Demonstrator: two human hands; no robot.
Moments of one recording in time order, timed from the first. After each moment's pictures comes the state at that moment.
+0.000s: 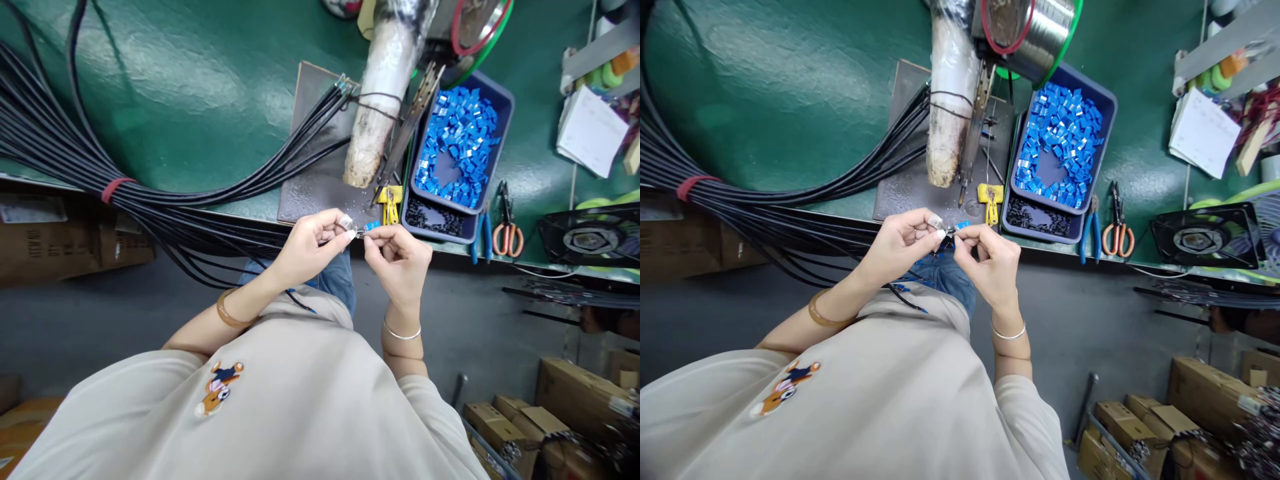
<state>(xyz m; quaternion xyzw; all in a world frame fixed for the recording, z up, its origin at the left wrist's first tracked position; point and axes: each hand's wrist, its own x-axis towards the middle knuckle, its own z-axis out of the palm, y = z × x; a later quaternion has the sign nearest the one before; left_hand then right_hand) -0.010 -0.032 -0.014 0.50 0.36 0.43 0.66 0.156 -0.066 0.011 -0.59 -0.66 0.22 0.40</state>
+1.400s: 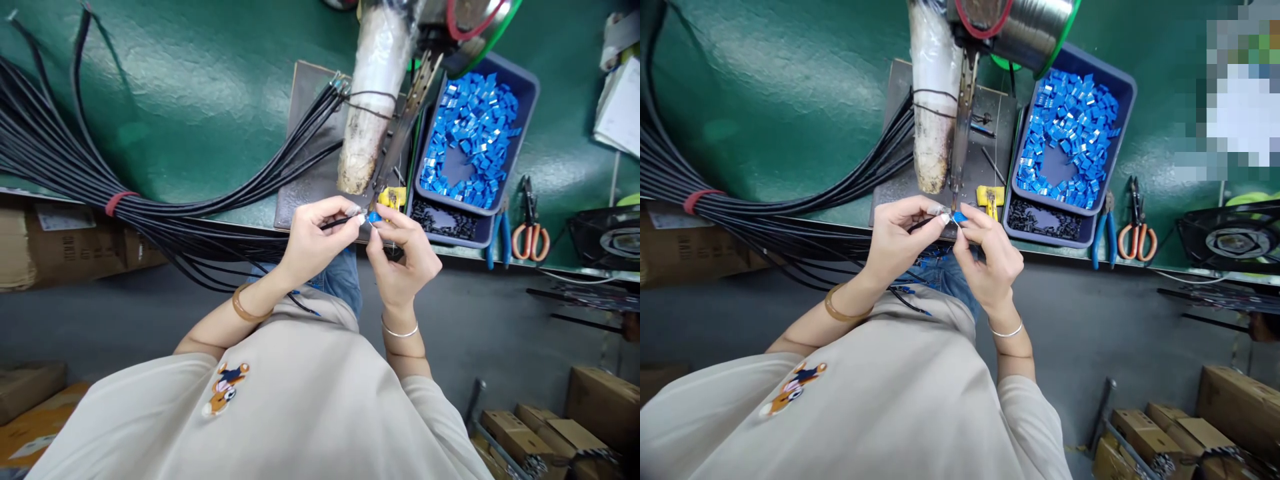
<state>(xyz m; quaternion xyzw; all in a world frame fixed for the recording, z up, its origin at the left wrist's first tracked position) 0.012 -0.016 -0.004 0.51 0.43 0.51 0.53 0.153 -0.055 -0.008 -0.52 -0.69 0.07 0.49</state>
